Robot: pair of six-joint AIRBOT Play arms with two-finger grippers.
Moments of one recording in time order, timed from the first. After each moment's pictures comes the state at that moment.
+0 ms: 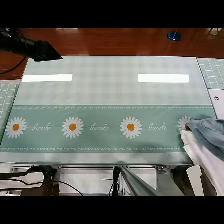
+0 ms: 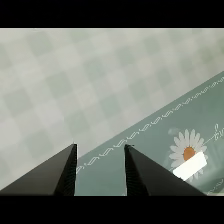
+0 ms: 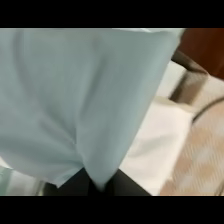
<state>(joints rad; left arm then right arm) 0.10 -1.49 1.71 0.88 -1.43 -1.17 -1.18 -0.78 1.10 -1.77 1.81 1.59</state>
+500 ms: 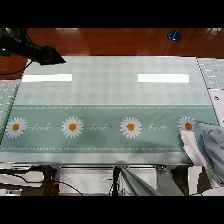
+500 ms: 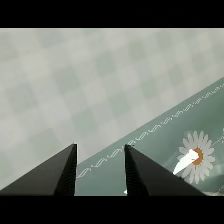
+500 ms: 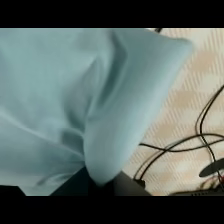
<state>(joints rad) 0.10 -1.57 1.71 0.89 -1.41 -1.16 -1.38 -0.70 0.80 -1.93 1.83 1.51</state>
